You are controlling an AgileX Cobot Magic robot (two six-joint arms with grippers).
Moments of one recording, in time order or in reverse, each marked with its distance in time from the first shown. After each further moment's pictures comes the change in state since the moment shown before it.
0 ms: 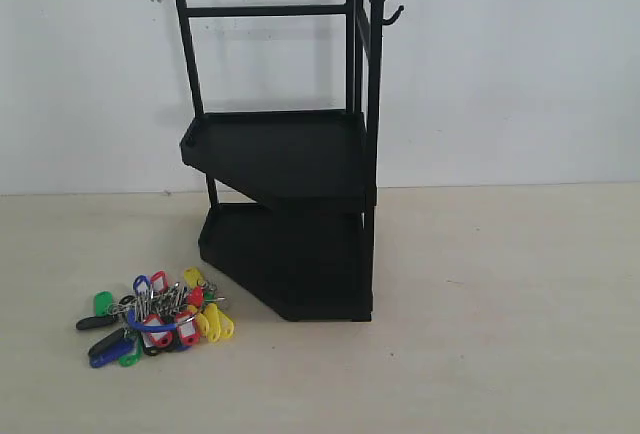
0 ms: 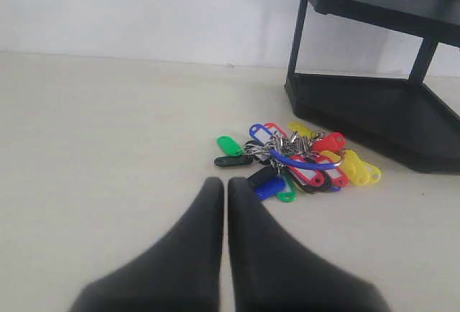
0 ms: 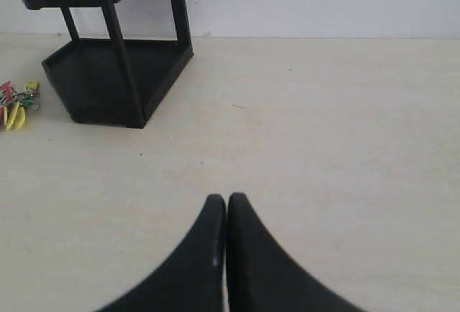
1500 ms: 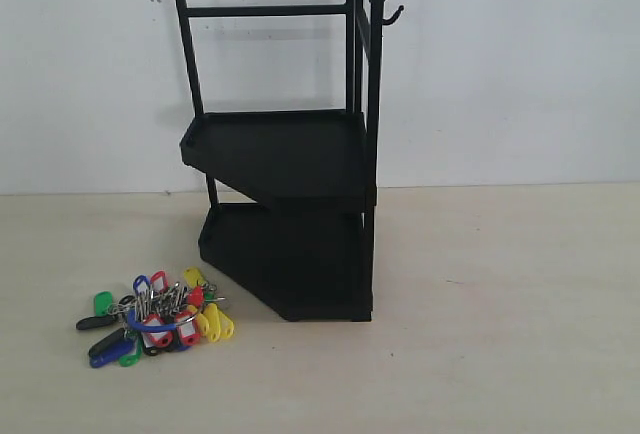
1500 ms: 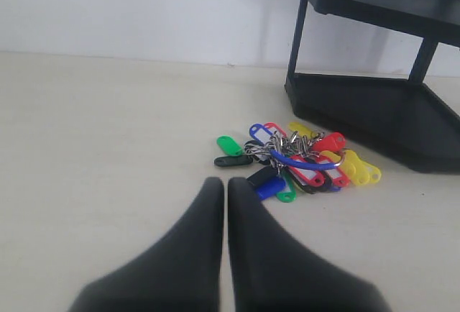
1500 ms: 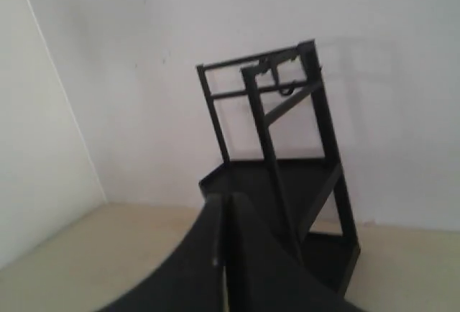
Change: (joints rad) left arm 0.000 0.000 0.000 0.000 0.000 0.000; right arm 0.193 0.385 -0.380 -1.269 -0.495 1.452
